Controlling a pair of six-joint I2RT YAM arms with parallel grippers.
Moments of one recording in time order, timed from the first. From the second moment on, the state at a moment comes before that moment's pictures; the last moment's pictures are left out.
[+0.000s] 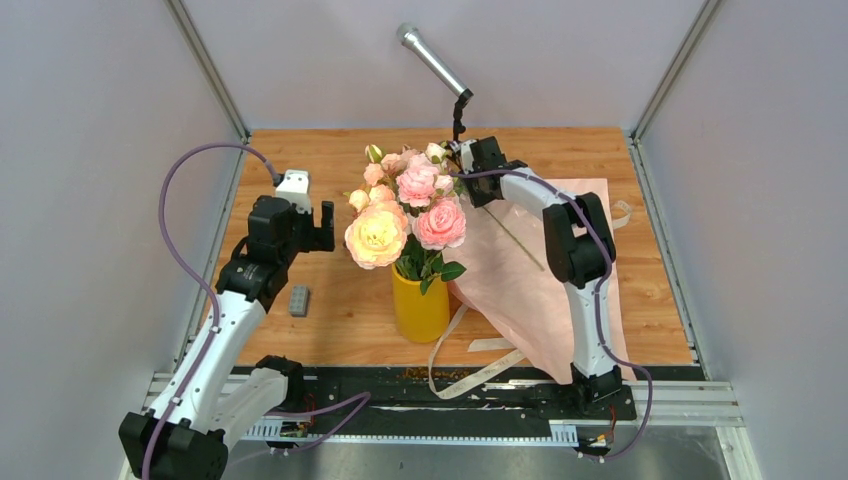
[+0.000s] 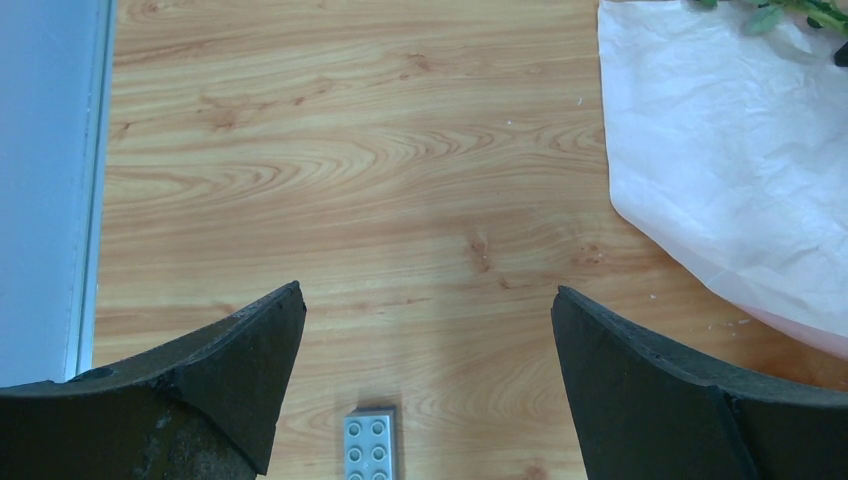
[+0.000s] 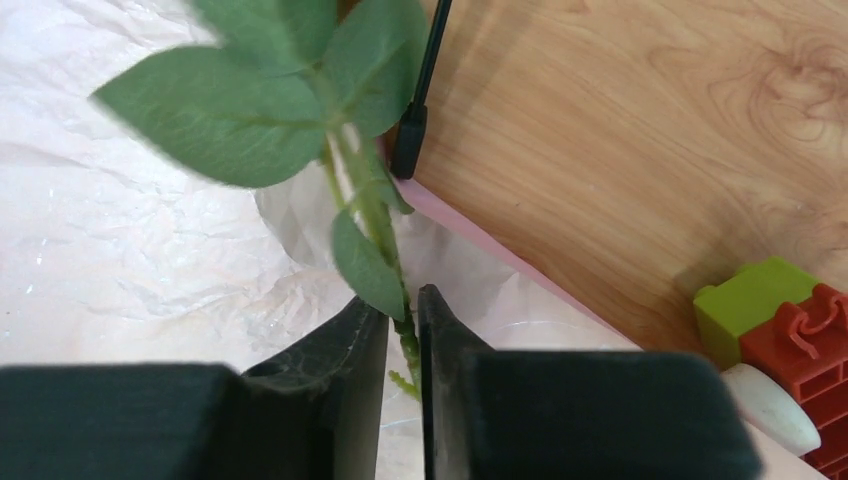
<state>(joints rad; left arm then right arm) -0.23 0.89 0.83 -0.40 -0.15 -0.04 0.39 2.24 1.73 -0.41 0.00 -0.15</state>
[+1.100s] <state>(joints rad) -0.23 0.71 0.81 -0.39 0.10 -0.26 0.36 1.53 1.31 -0.26 -0.21 0.07</state>
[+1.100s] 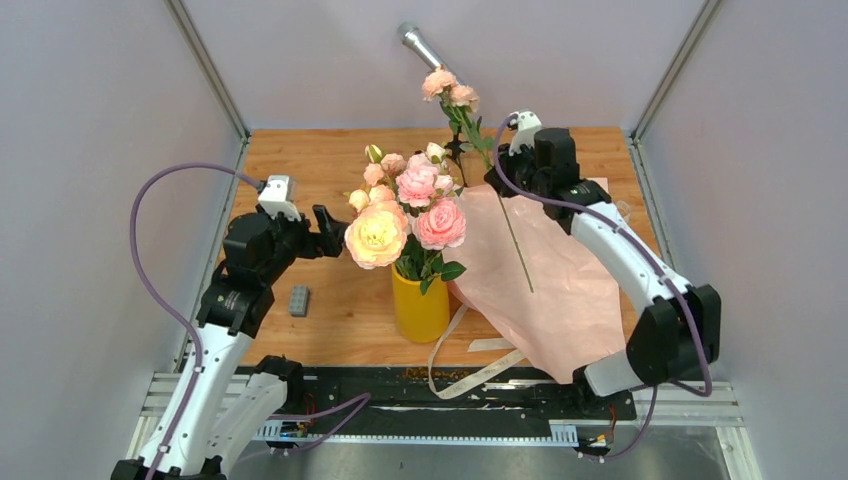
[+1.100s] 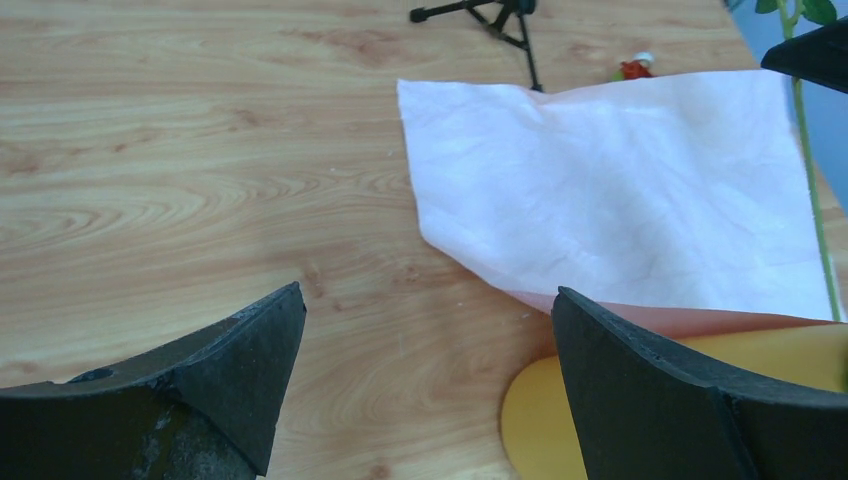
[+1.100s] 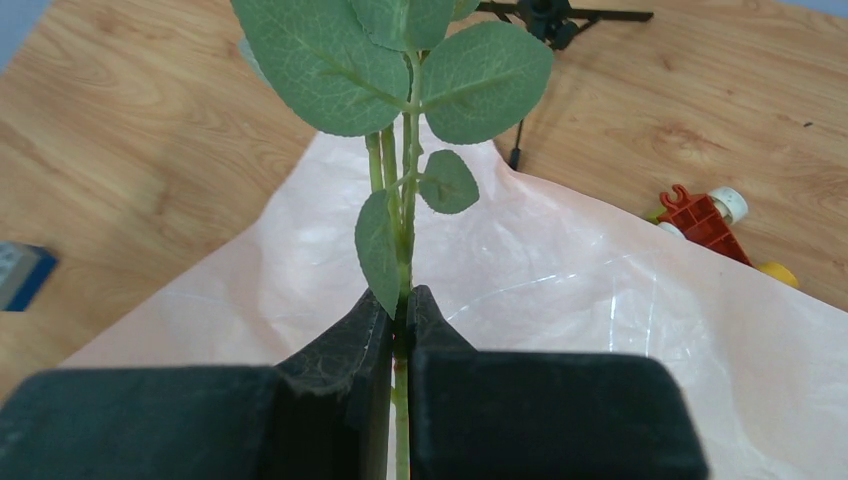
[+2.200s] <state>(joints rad) -0.23 0.67 1.32 -0.38 0.66 -0.47 0.70 0.81 1.10 0.29 -0.75 0.45</state>
